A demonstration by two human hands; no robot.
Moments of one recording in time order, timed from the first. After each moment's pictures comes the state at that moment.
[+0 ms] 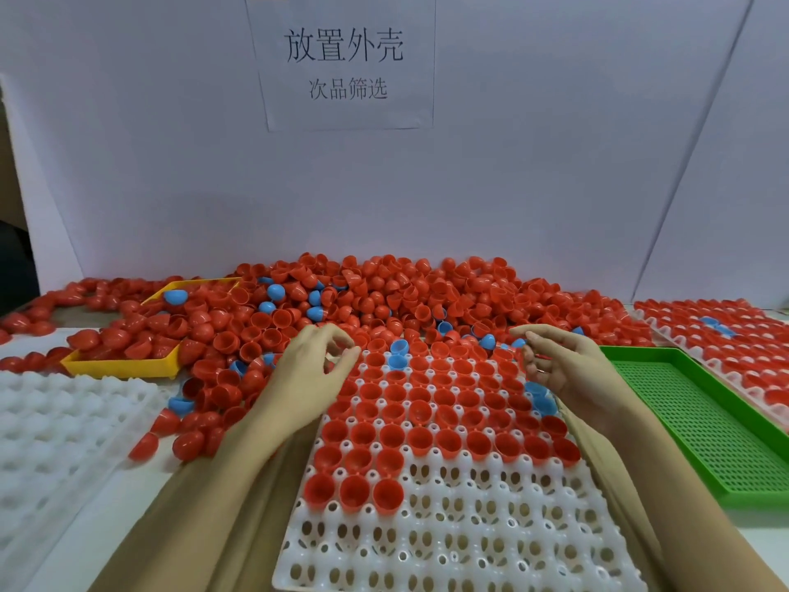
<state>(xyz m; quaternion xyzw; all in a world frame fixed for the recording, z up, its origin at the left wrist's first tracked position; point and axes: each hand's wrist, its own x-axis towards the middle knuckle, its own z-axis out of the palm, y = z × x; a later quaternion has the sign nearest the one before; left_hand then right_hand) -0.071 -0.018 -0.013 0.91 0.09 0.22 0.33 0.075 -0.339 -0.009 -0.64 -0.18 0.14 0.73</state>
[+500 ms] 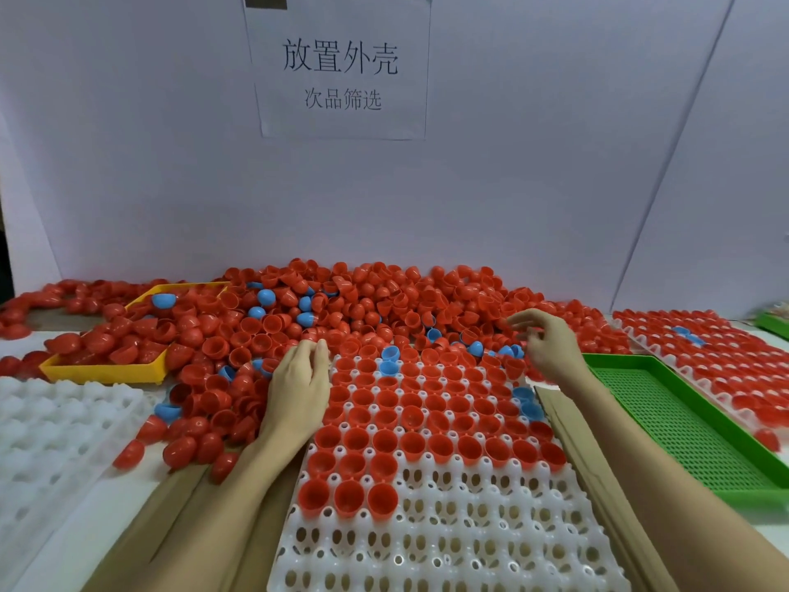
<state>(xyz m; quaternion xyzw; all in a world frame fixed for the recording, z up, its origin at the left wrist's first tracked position) -0.047 -0.014 -0.058 0.84 0.16 0.32 0.40 0.136 -0.324 -0.012 -0.88 -0.15 -0.13 0.43</state>
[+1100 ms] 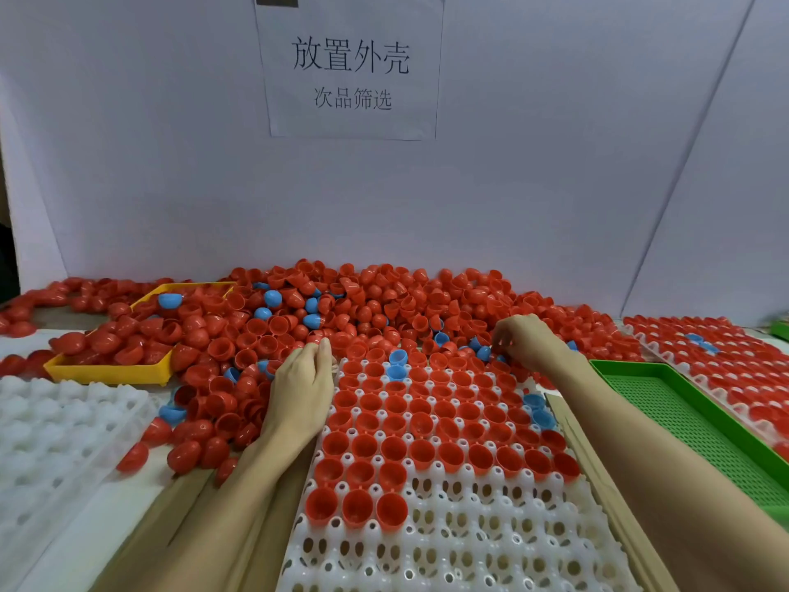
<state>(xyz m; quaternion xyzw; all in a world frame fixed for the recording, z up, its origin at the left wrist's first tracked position) -0.043 -0.008 -0.055 0.85 0.18 0.31 0.39 0.172 -0.292 -0.004 -0.97 -0.24 -0.07 0.08</state>
